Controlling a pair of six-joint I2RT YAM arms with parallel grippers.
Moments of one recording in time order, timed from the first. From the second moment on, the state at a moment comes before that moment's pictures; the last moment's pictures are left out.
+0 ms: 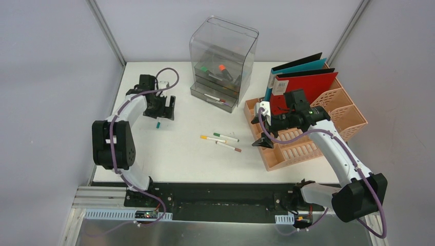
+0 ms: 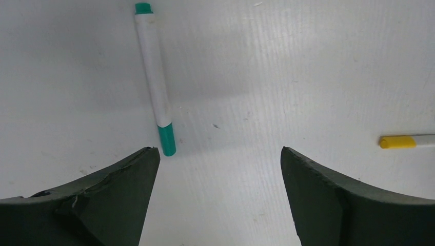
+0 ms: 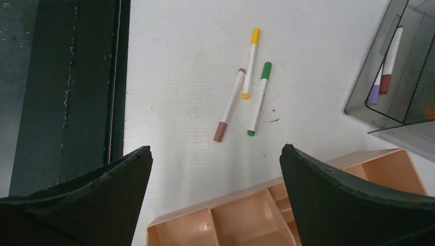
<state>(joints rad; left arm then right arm) -0.04 1.62 1.18 -0.65 0.16 0.08 0.34 1.20 1.09 -0.92 -0.95 -1.01</state>
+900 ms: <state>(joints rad) 0.10 1.88 1.30 -0.69 0.13 -0.07 0.34 1.22 1.09 -0.92 -0.95 -1.01</state>
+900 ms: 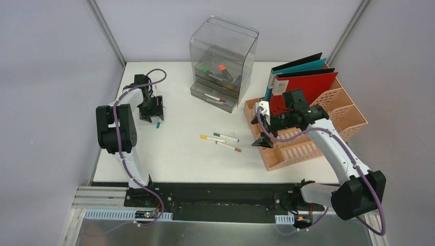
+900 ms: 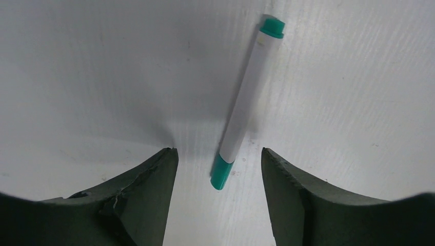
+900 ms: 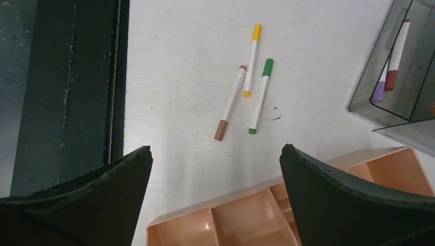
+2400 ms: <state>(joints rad) -0.04 1.93 1.37 -0.77 -0.03 -0.08 0.33 1.22 1.09 -0.92 -0.94 -1.01</state>
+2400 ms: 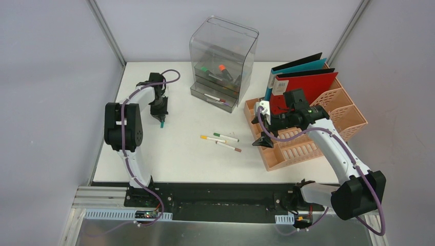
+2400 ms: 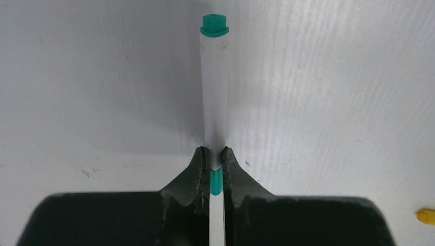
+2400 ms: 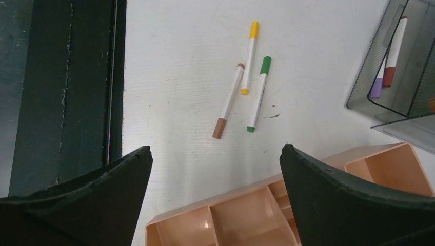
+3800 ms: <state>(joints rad) -0.09 1.44 1.10 -0.46 0.12 -0.05 0.32 1.22 1.09 -0.92 -0.94 -1.00</state>
